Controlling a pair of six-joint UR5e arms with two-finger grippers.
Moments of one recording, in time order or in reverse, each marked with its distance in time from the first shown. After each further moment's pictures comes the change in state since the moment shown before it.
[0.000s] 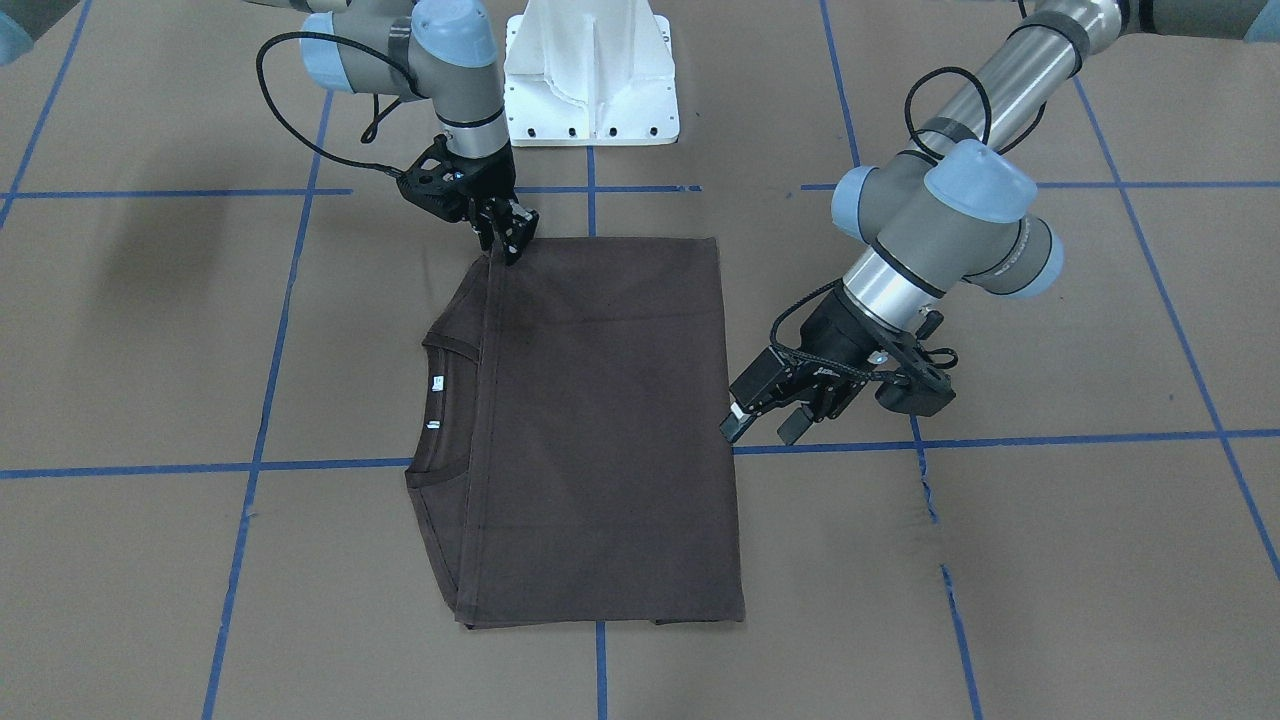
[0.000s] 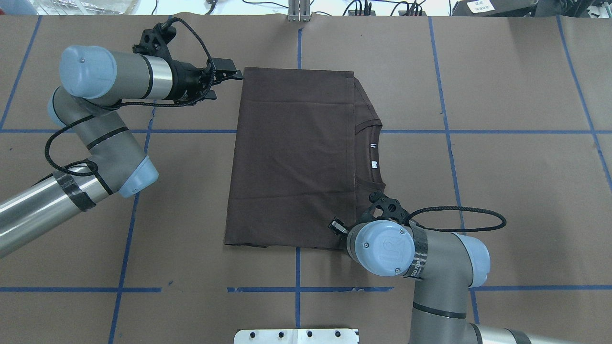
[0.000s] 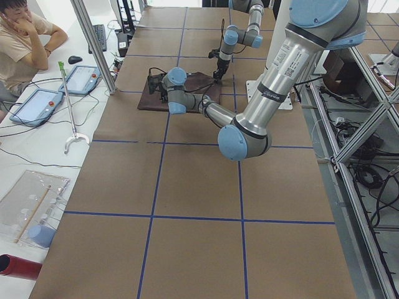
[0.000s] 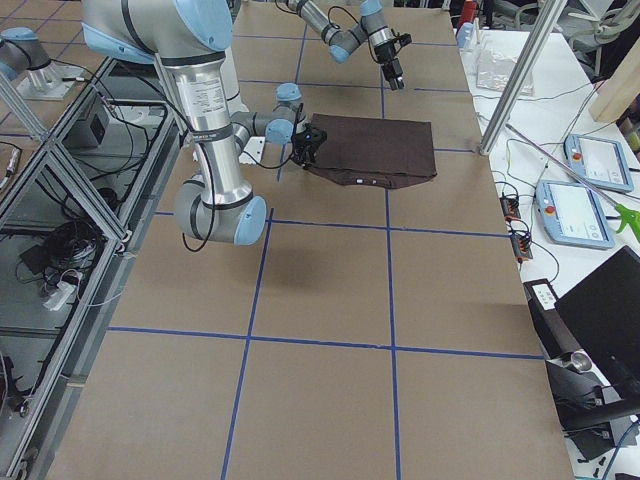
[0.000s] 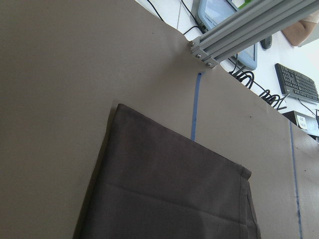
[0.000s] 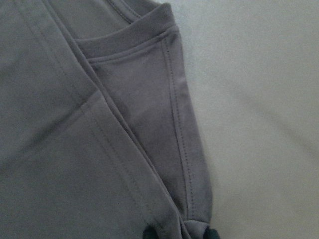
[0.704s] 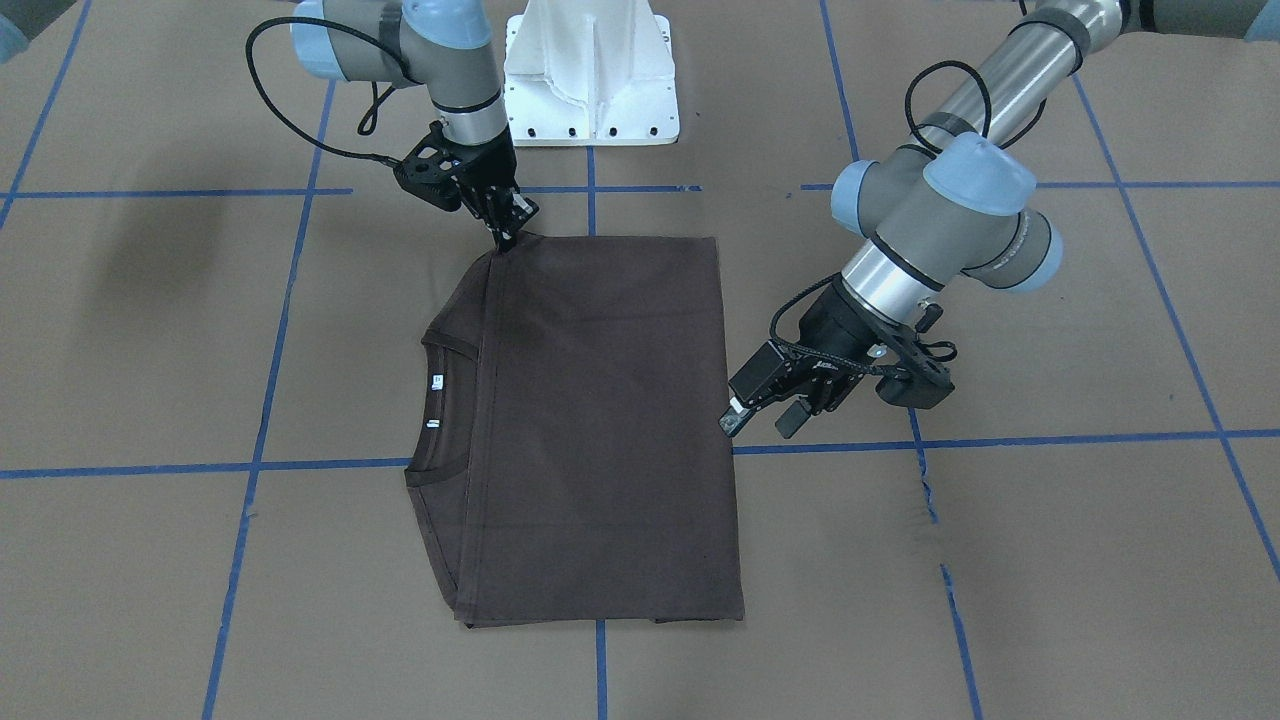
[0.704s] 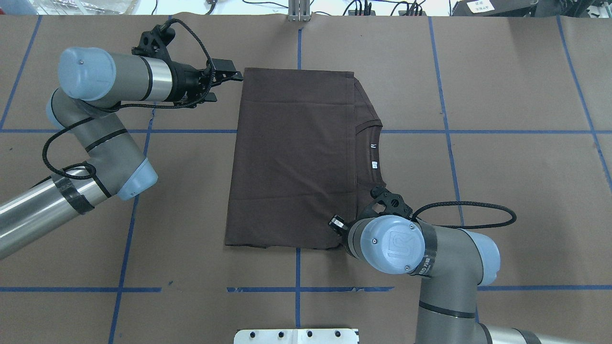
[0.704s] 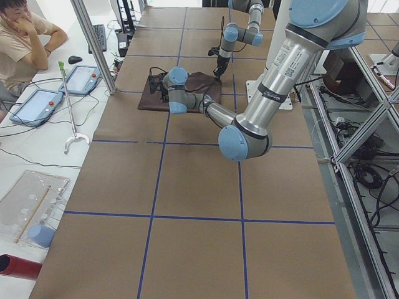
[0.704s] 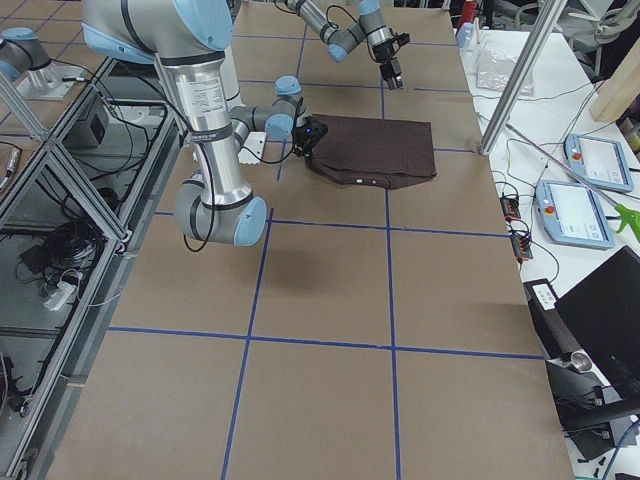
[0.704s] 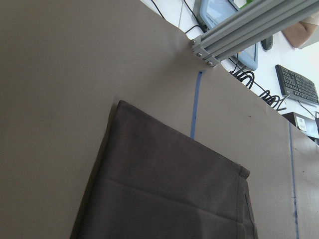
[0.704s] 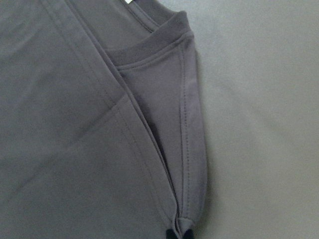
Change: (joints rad) left arm 0.009 0.016 -0.049 0.044 0.003 -0.049; right arm 0.014 -0.012 0.079 -0.010 0.014 -0.002
